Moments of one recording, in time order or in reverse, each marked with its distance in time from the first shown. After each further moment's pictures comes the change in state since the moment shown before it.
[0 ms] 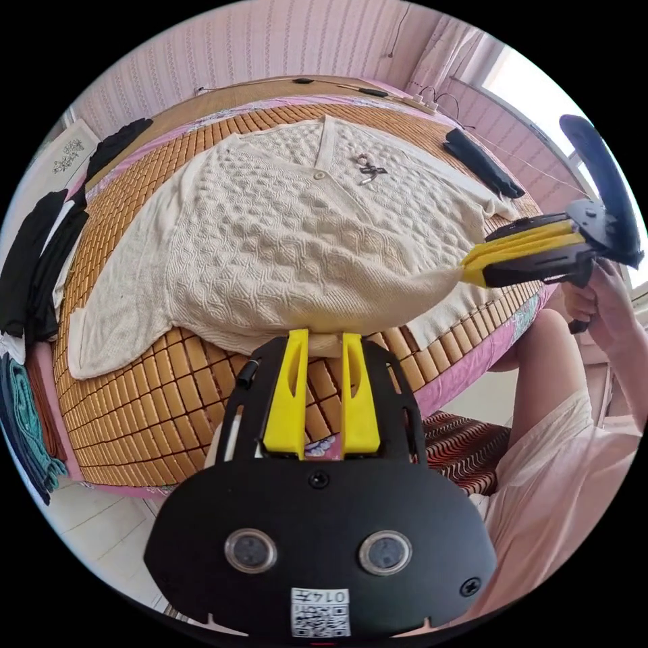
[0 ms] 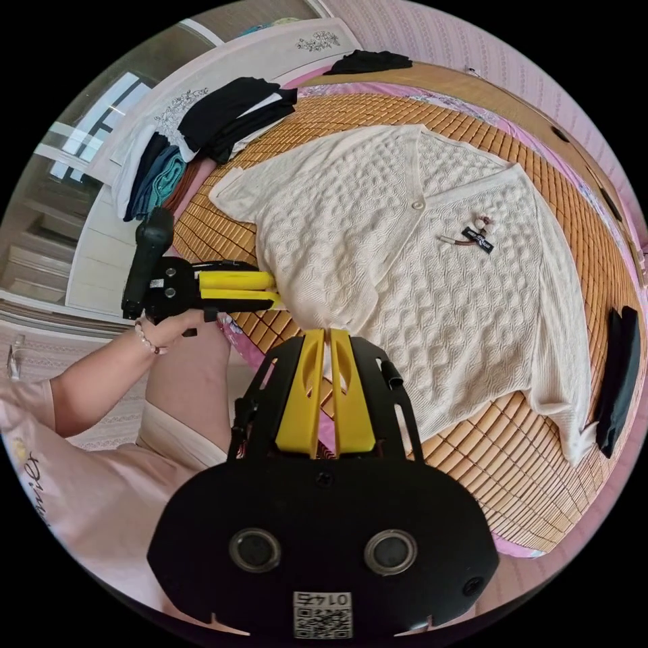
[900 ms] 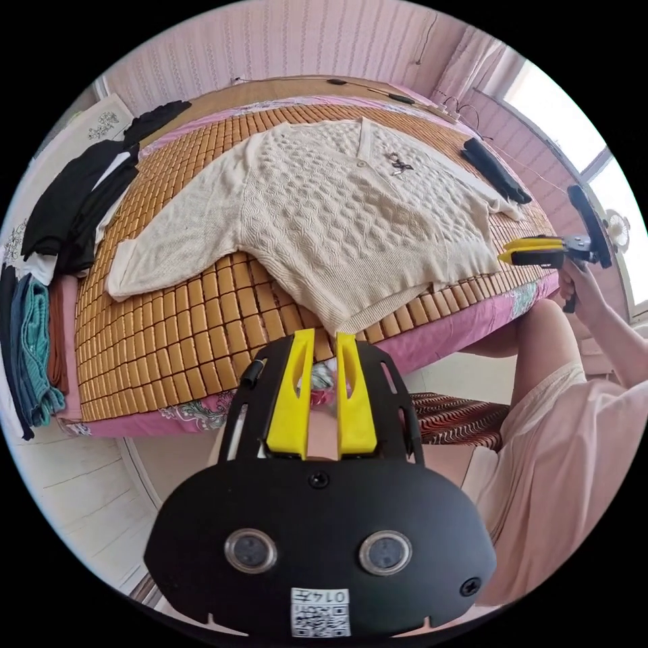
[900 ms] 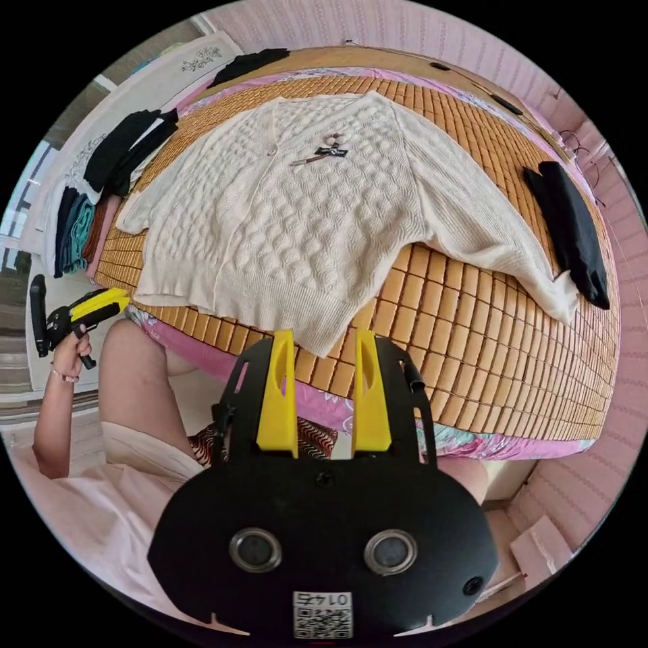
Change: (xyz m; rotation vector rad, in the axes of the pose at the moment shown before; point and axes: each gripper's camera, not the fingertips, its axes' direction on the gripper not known) left arm -0.017 0.066 0.009 0.017 -0.013 -0.103; right arm 0.085 0.134 -0.016 0.017 0.212 0.305
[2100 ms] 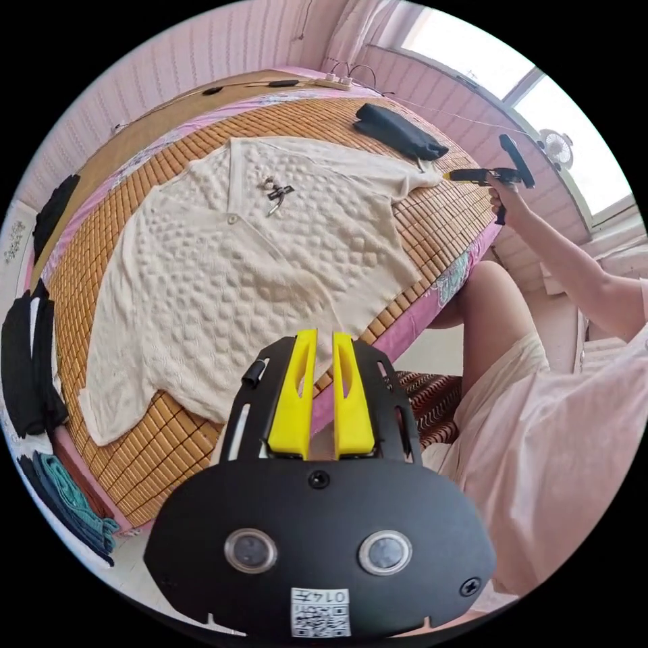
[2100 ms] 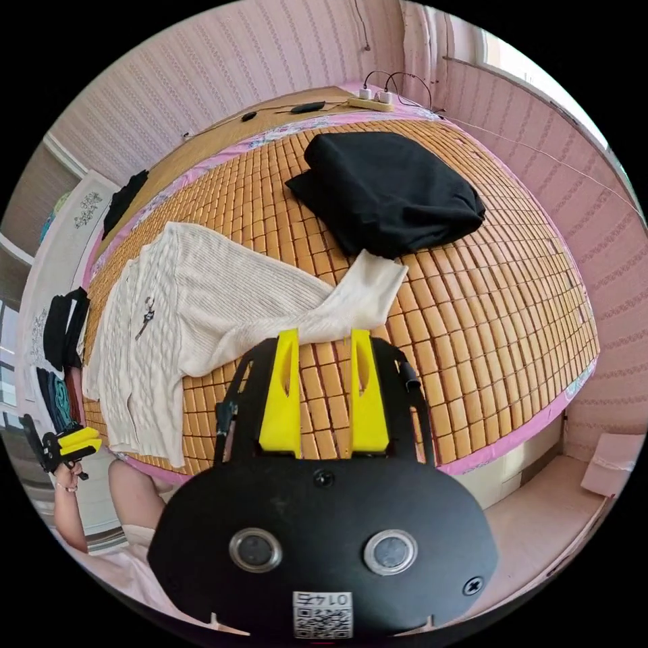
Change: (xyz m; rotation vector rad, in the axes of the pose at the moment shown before) left arm 0.177 -0.138 0.072 -0.081 0.130 0.377; right arm 0.241 0.132 -0.033 0.240 0.039 0.505
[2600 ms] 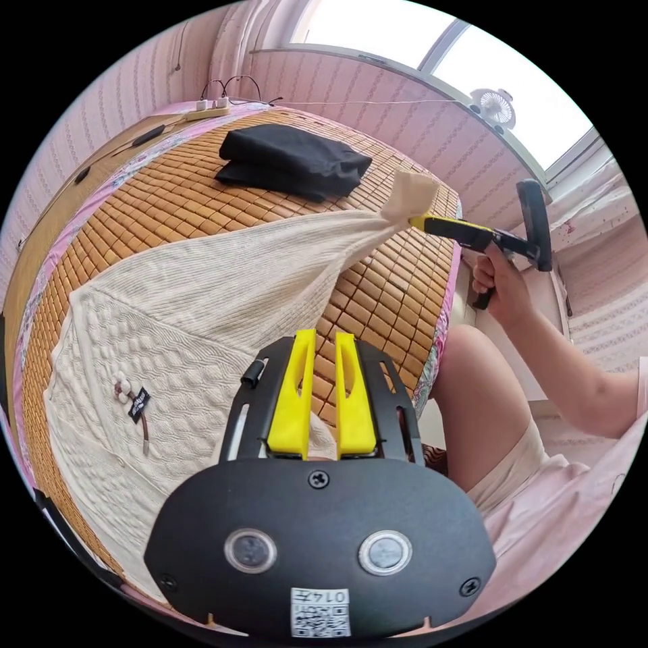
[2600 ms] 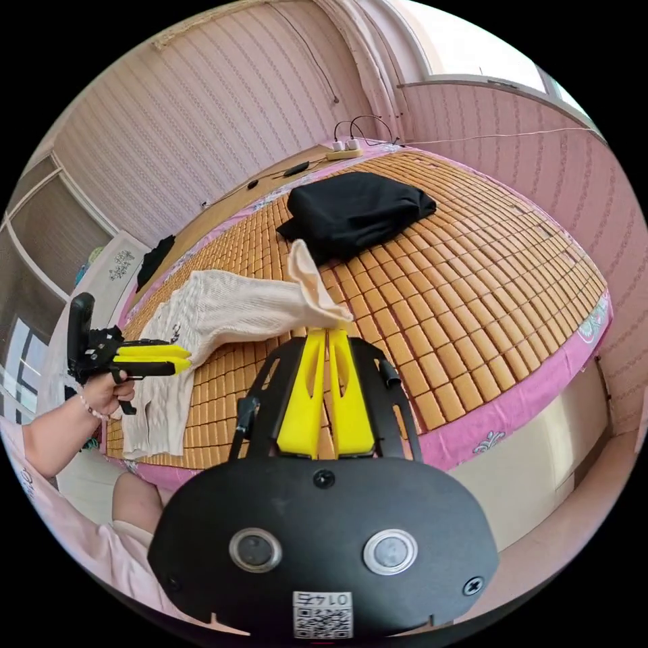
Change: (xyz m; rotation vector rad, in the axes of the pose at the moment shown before) left arm 0.123 -0.233 0.099 0.054 0.135 0.307; right arm 0.059 0.092 -0.018 0.287 -0.168 0.099
